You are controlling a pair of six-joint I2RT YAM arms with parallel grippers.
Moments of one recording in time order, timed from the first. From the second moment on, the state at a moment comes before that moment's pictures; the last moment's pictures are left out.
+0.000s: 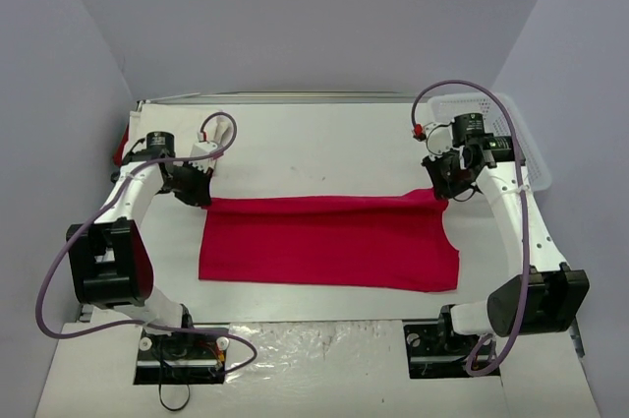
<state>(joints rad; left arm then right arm) 0.09 1.57 1.18 -0.81 0.52 0.59 0.06 1.37 1.35 -1.12 -0.13 -0.41</state>
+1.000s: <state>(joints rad) 0.09 1.52 1.01 -0.79 0.51 0.67 0.07 1.34 1.07 -1.20 -0.17 -0.55</state>
